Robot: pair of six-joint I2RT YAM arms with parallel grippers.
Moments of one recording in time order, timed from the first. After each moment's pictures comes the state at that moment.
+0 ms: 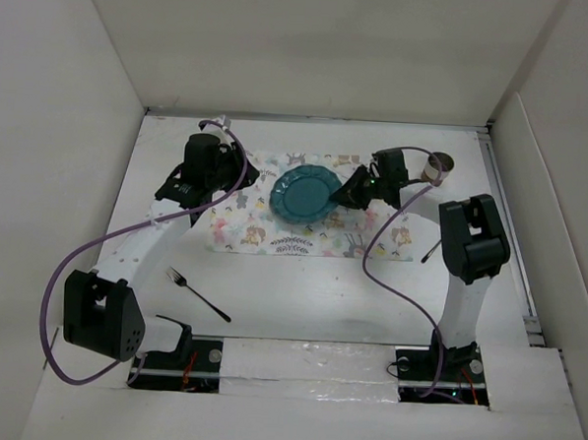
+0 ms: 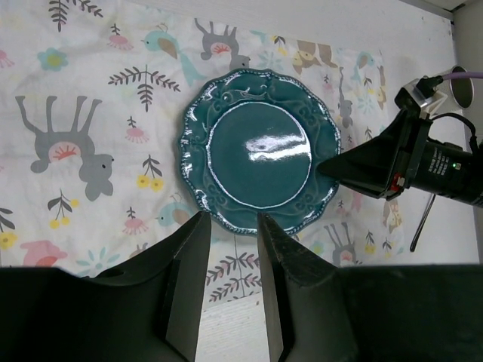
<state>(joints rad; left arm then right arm) -0.29 1.31 1.05 -0.24 0.12 -0.52 0.30 1.97 1.24 -0.01 -0.53 0.94</state>
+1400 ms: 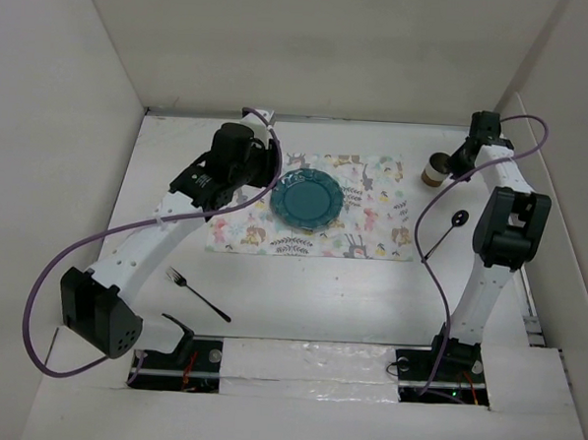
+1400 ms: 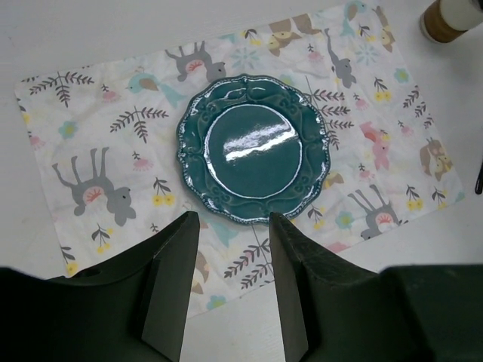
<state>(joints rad) -0.53 1.34 1.29 -0.45 -0.05 -0.21 -0.18 2.11 1.78 -0.62 0.11 0.59</state>
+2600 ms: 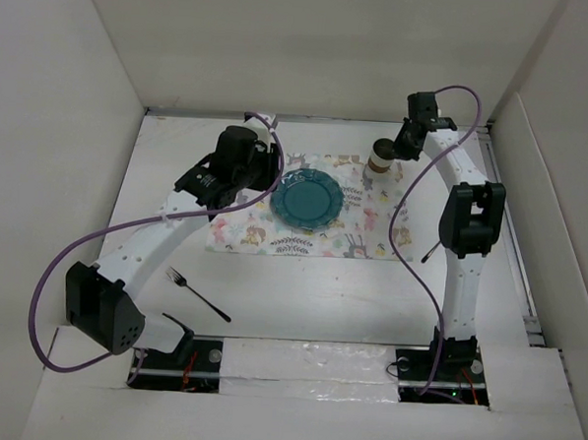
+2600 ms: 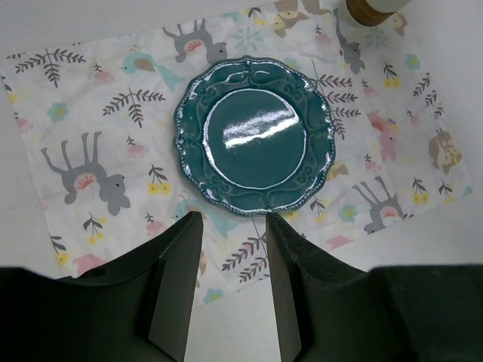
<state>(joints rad) -0.52 1.36 1.27 -0.45 -0.05 -0.24 0.11 2.26 2.07 -0.72 0.12 0.52</state>
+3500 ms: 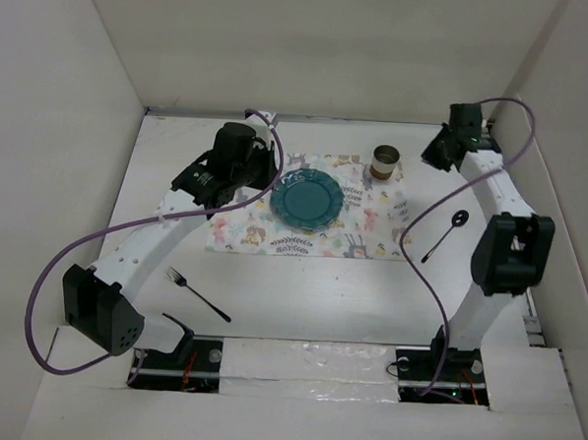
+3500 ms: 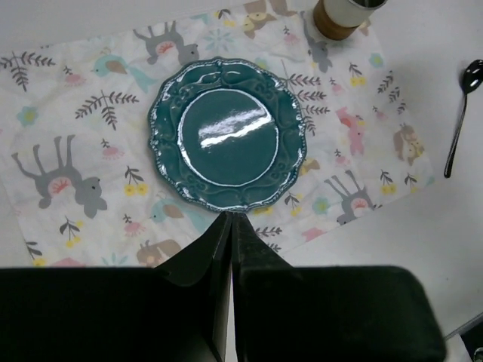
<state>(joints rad) -0.52 1.36 1.30 -0.48 0.01 -0.27 0.01 1.88 1.66 -0.58 0.08 0.58</state>
